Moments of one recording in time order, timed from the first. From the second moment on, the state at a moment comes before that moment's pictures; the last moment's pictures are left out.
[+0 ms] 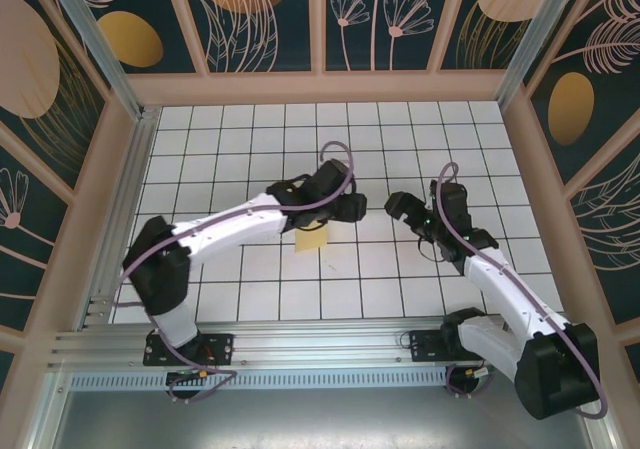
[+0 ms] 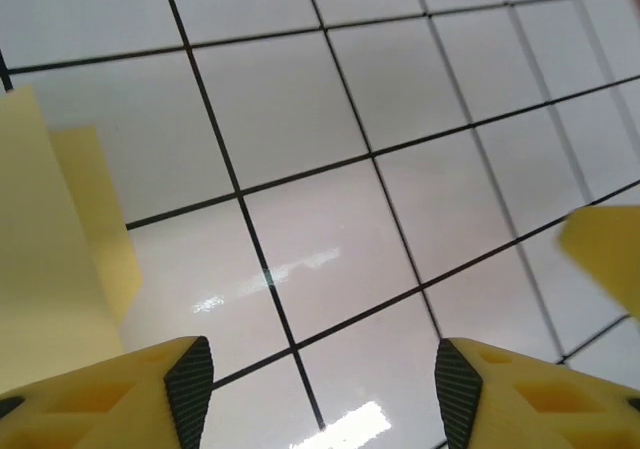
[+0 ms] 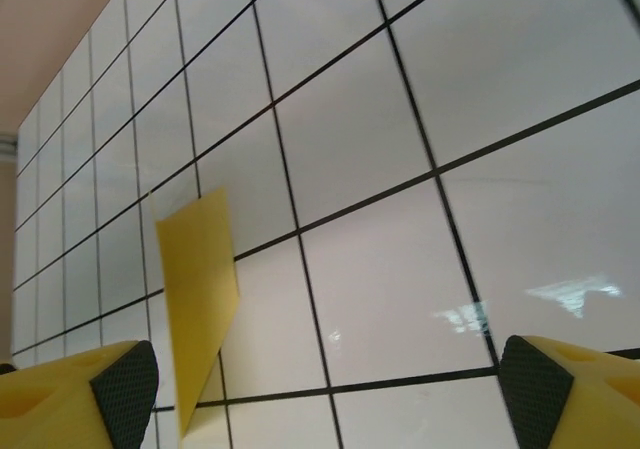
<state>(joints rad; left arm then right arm) -0.90 1.68 1.31 -0.41 -0.05 -0.69 0.29 0.99 0.57 -0.27 -0.20 0.77</state>
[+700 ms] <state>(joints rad) -0.54 1.47 0.80 -0.11 0.13 -0.84 0.74 1.54 0.68 0.04 -0.38 0.96</state>
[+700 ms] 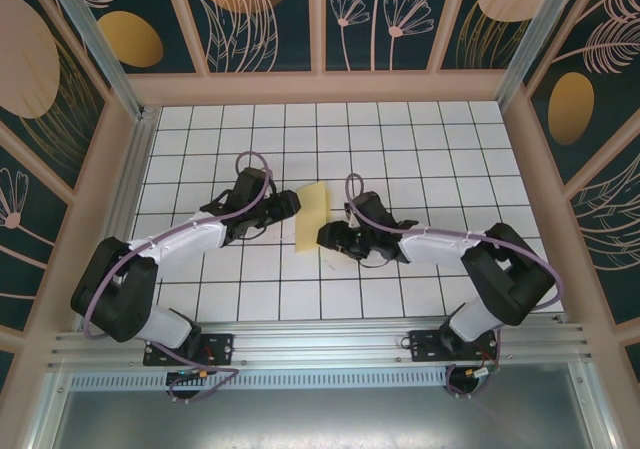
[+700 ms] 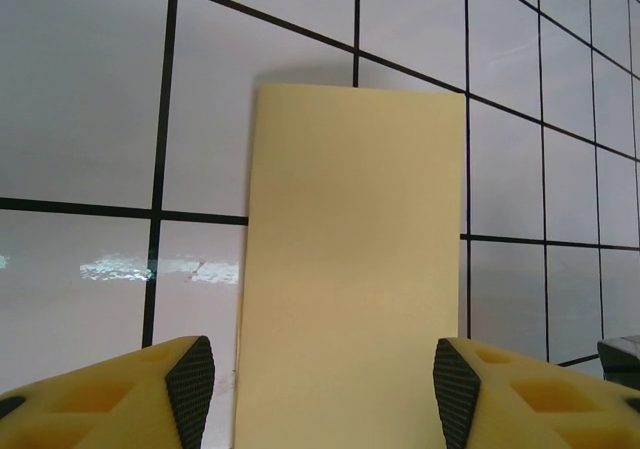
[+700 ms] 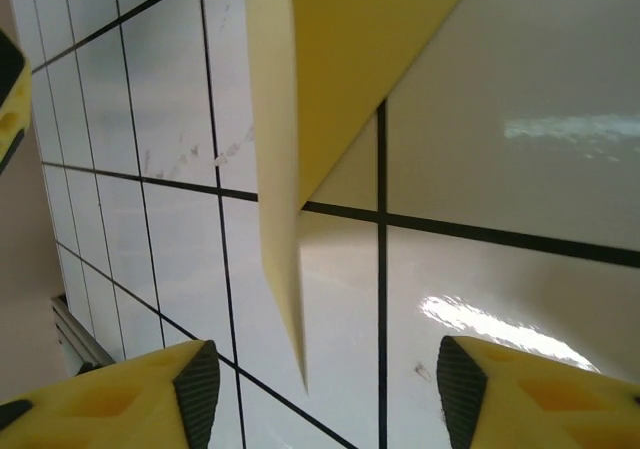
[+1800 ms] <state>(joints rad) -0.64 1.66 0.65 0.41 0.43 -0.97 0.67 1.42 0.63 -0.34 -0.45 0.98</state>
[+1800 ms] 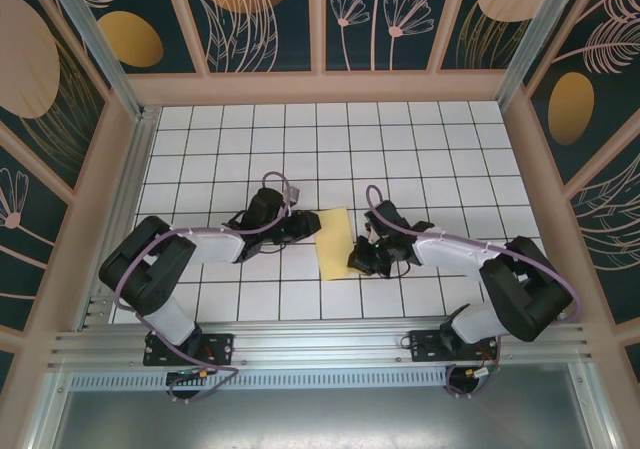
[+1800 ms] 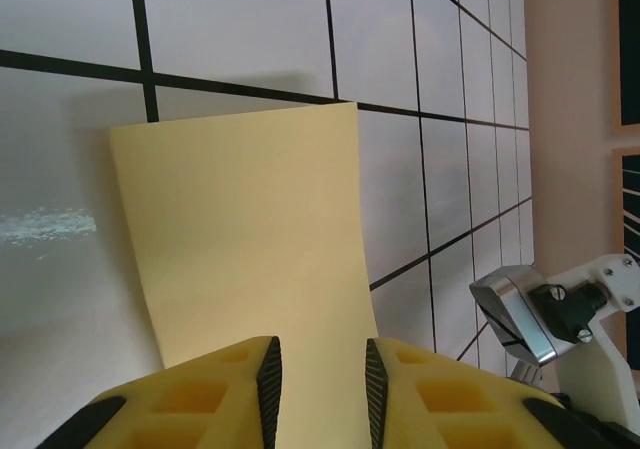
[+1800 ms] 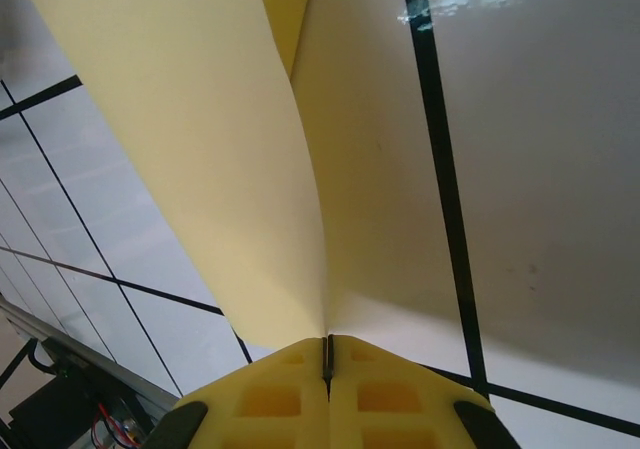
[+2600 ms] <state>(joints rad) -0.64 1.82 0.73 0.35 0.38 -0.95 0.67 1.34 0.62 -0.30 -0.48 1.04</state>
